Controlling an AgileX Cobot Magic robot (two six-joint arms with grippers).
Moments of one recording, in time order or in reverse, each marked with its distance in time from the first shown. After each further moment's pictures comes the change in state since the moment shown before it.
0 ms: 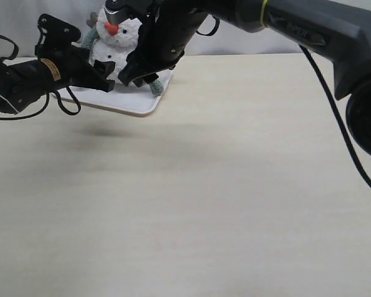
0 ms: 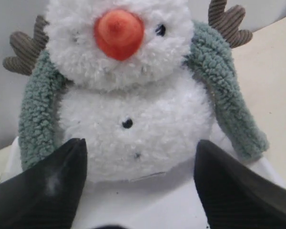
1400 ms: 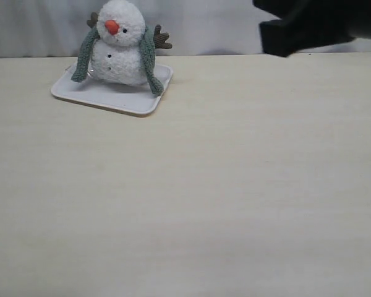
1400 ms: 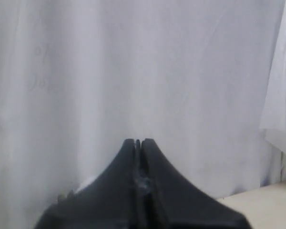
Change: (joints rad) left arm -0.016 -1.573 0.811 0.047 0.109 -0.416; right arm 0.000 -1.238 1.137 0.053 -0.623 0.100
